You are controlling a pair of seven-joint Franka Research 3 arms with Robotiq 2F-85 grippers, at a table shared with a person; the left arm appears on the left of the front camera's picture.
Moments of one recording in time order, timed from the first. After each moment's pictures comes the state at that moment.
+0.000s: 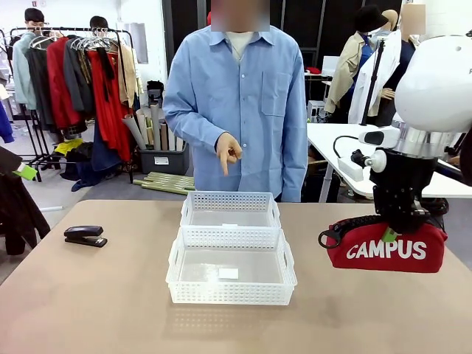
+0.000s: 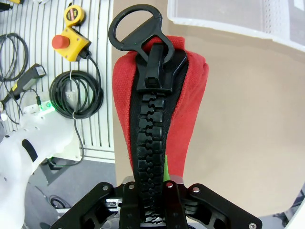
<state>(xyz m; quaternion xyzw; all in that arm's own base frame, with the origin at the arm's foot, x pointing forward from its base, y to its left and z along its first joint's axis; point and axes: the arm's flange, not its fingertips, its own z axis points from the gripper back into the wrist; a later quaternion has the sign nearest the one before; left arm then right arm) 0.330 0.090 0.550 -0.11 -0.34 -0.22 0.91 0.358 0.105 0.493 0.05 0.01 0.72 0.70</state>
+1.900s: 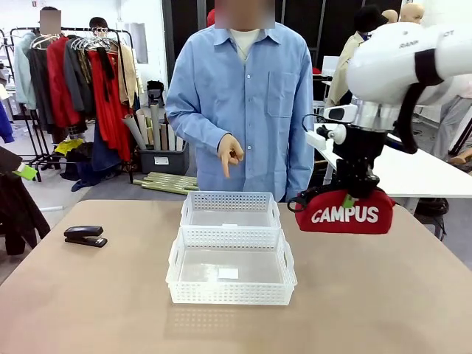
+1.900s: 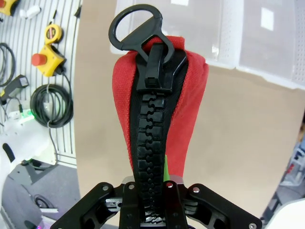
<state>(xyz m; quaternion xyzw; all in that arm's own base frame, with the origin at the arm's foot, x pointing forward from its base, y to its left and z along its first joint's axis) 0.330 0.090 0.550 -0.11 -0.34 -0.22 0.91 0.460 0.155 0.515 0.06 -0.02 0.74 0.67</state>
